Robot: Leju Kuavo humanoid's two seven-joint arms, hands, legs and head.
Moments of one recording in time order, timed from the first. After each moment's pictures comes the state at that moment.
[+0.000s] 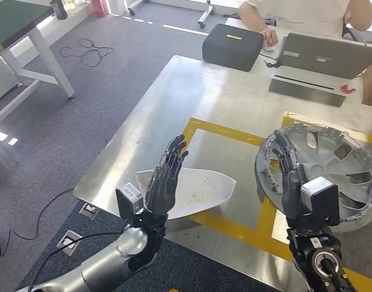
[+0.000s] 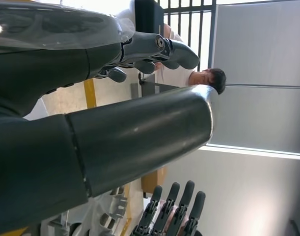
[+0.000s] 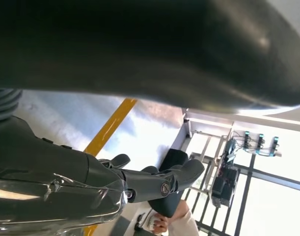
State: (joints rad) left arm -0.23 0.09 -0.64 -1.57 0.23 0.37 -0.53; right arm -0.33 -0.12 0.77 -1.61 -0.23 -0.23 -0.24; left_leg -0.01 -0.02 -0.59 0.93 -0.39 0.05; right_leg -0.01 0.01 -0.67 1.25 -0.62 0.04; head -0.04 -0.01
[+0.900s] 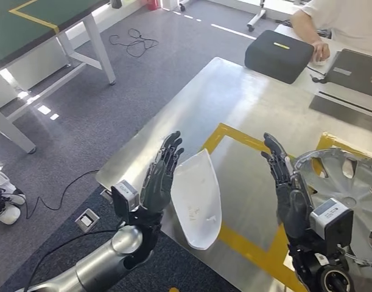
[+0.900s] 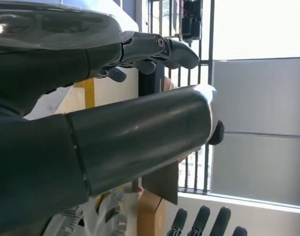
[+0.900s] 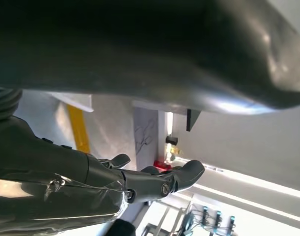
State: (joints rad) left arm -0.24 0.10 -0.64 -1.59 0.21 0.36 -0.48; right arm -0.25 -0.16 0.76 -1.83 -0.23 -0.14 -0.22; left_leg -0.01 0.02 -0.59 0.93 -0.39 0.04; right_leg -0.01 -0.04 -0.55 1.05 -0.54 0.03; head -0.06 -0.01
